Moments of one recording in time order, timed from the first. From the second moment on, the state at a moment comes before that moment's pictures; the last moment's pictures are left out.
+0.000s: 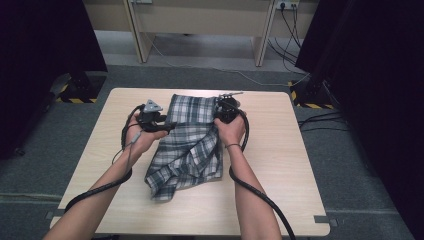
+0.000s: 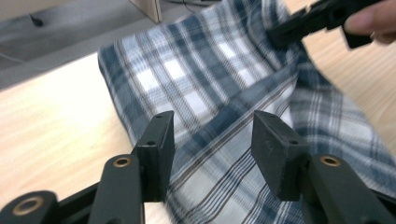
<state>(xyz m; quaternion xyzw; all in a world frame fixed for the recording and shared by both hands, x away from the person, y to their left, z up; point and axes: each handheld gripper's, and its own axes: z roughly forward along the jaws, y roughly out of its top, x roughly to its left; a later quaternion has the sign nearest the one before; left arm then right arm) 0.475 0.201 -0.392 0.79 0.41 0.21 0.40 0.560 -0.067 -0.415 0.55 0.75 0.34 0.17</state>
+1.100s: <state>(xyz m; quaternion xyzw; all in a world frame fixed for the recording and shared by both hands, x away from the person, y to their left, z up) 0.442 0.178 -0.394 0.81 0.35 0.16 0.45 0.523 -0.127 -0.412 0.57 0.72 0.35 0.20</state>
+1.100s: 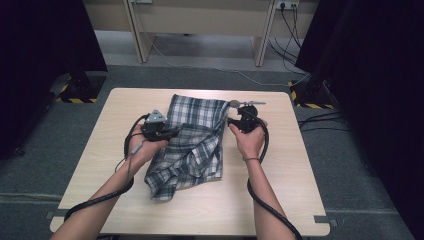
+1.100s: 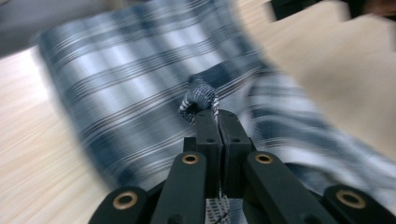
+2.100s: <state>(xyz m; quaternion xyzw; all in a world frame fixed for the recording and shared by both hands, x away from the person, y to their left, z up) 0.395 0.186 -0.370 0.84 0.24 0.17 0.46 0.472 -0.146 -0.404 0.51 0.75 0.36 0.22</state>
